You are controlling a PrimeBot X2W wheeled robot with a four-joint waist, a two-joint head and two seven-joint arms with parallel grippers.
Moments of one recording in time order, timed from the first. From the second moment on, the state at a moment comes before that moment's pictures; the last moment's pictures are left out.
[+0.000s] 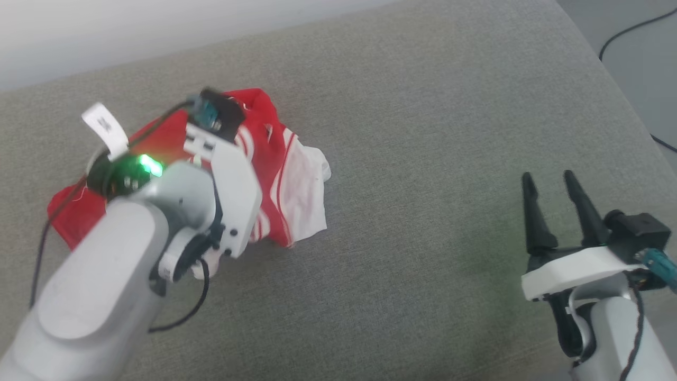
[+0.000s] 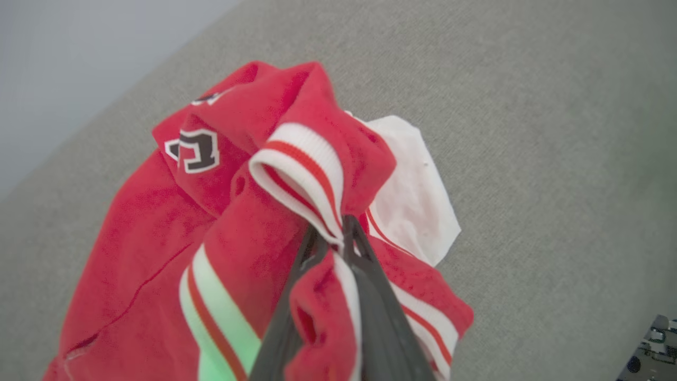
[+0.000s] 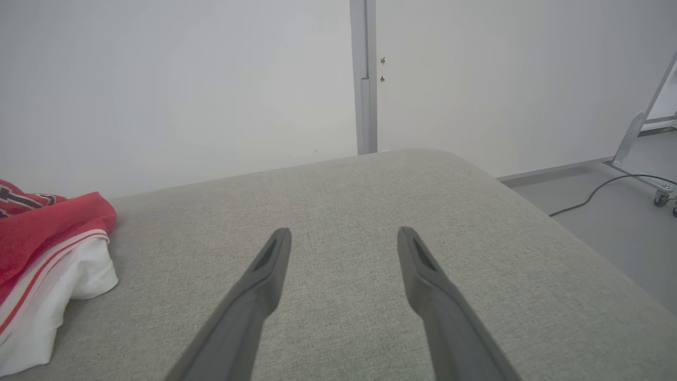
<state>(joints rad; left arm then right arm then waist) -0.68 0.49 -0.54 0.02 -0.56 0.11 0.86 -0.26 -0.11 -0.01 0.28 0.28 0.13 -0.24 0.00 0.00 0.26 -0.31</state>
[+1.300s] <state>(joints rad) -0.54 0.48 -0.40 0.24 -0.65 -0.05 0.25 -0.24 -0.19 0.00 0.33 0.29 0.13 -0.25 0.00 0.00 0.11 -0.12</state>
